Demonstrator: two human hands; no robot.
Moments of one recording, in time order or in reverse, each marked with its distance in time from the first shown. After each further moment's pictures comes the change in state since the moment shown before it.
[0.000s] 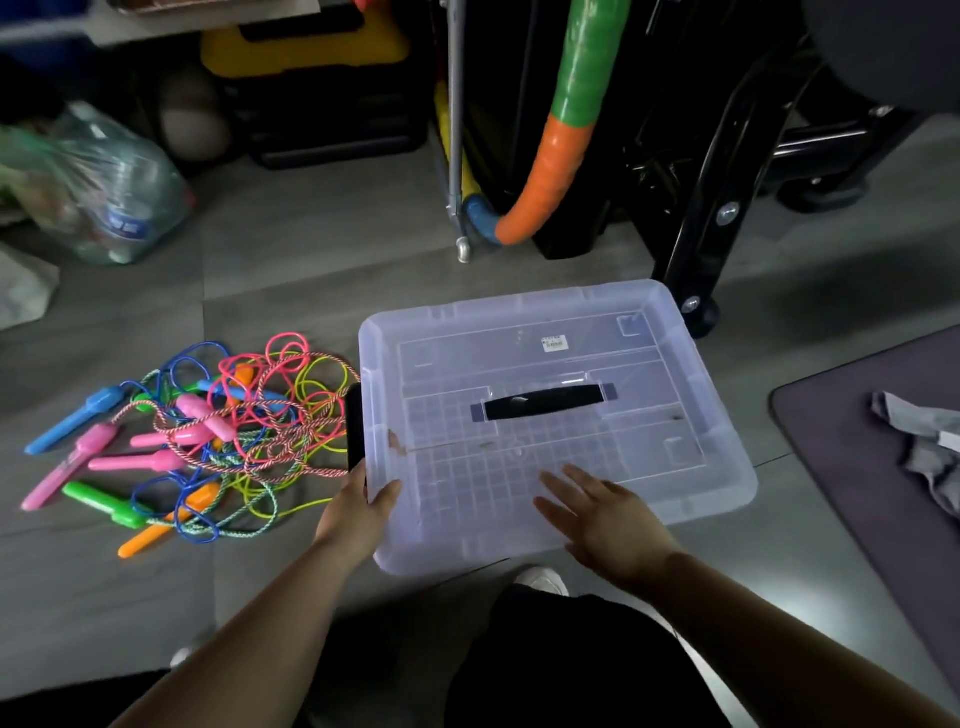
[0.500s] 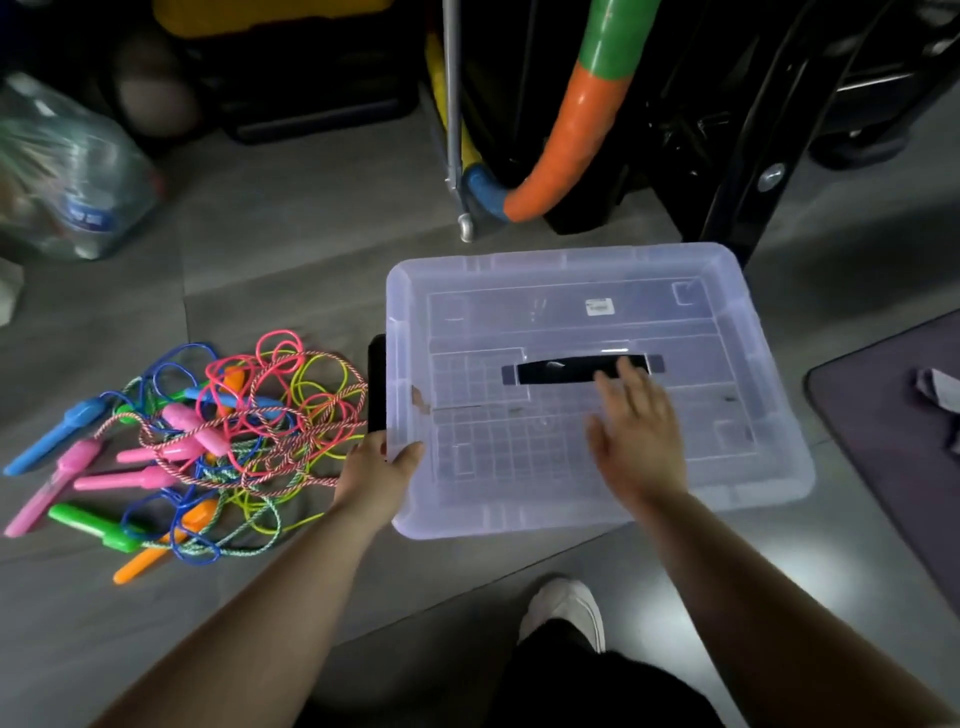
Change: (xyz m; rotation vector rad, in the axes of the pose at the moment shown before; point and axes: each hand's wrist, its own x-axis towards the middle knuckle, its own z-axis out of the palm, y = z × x) left_hand 0.050 0.036 -0.006 -0.051 0.076 0.039; right_hand 0.071 0.025 -0.011 0.342 0.235 0.573
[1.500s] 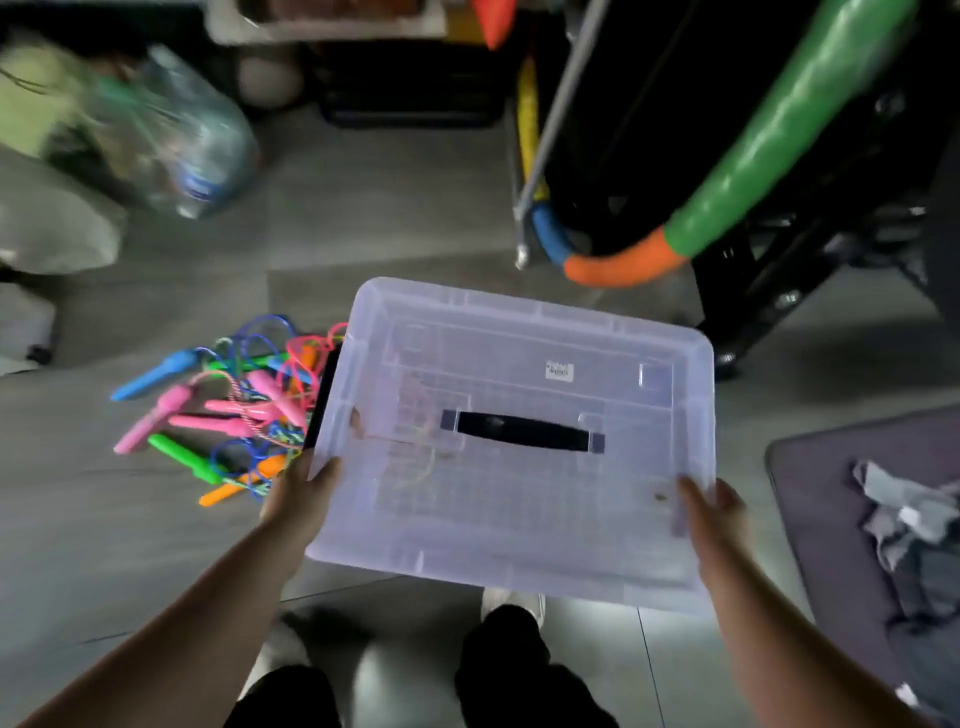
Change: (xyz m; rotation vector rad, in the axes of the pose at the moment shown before) left_hand -0.039 -0.004 -0.147 -0.216 0.159 -0.258; right_hand -0.012 -0.029 -0.126 0.709 0.075 0.795
